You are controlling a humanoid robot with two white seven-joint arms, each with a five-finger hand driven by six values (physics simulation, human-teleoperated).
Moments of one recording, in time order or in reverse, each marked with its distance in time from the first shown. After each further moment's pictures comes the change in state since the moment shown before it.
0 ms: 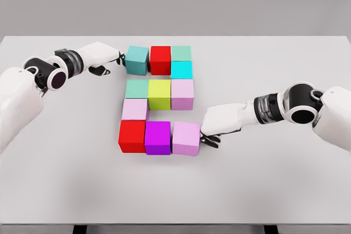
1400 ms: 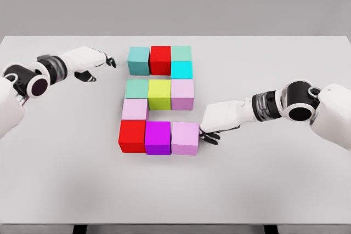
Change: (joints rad) left arm 0.072 0.123 0.034 -0.115 0.053 -0.007 -0.004; right arm -0.014 0.019 0.003 0.027 0.023 0.000 0.000
